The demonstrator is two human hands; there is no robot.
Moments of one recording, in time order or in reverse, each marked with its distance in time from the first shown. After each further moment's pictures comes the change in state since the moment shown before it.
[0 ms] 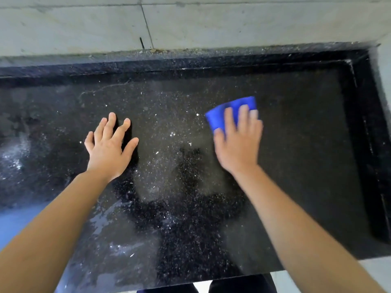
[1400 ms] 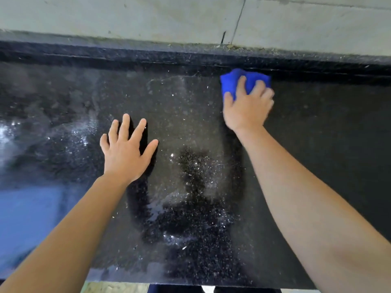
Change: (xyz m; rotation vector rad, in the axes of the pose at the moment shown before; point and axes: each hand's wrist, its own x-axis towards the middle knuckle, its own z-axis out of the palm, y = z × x) left_hand -0.036 -0.099 -0.014 0.035 0.079 -0.113; right_hand 0.075 -0.158 0.005 -0.026 -0.020 0.116
